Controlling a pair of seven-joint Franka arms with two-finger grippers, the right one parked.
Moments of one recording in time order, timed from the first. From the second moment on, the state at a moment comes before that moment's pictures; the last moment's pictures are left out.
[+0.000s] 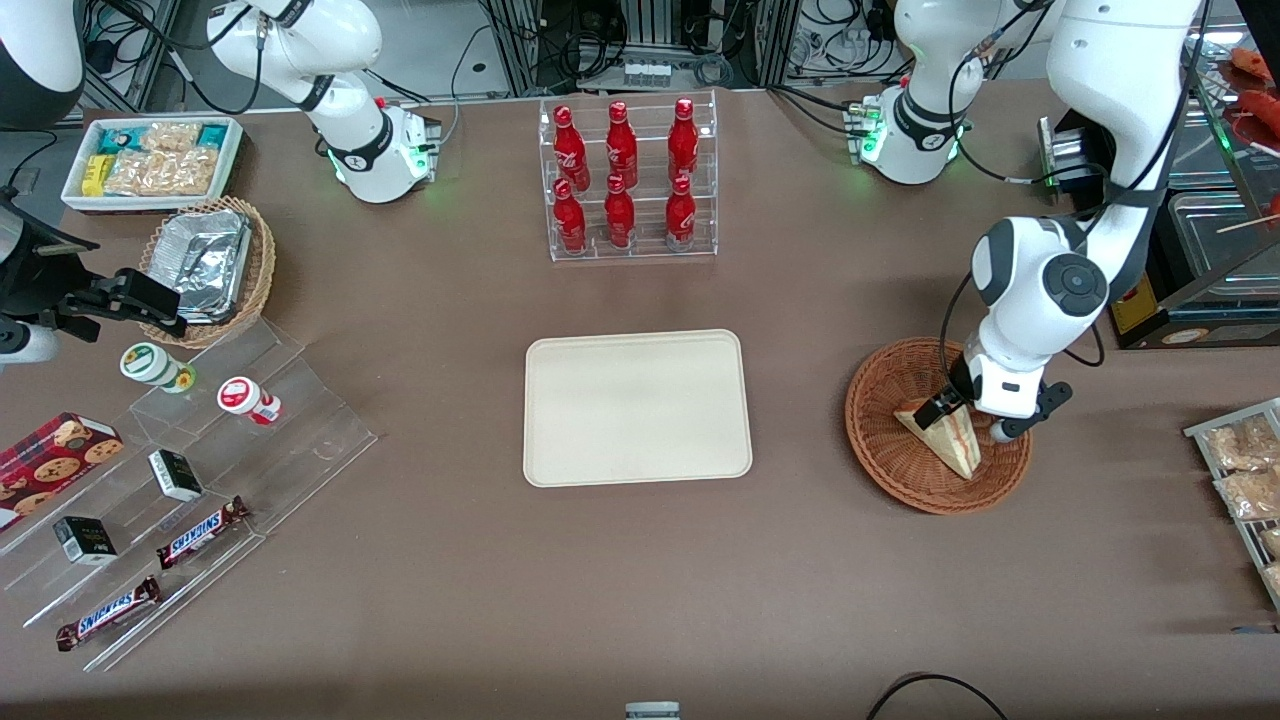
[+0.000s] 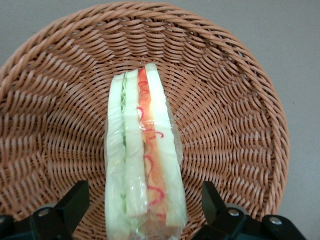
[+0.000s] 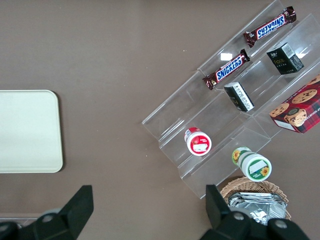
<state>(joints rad) 0.01 0.27 -0.12 -2.28 0.00 2.66 -0.67</state>
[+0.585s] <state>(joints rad) 0.02 0.27 -0.12 -2.26 0.00 2.66 -0.67</state>
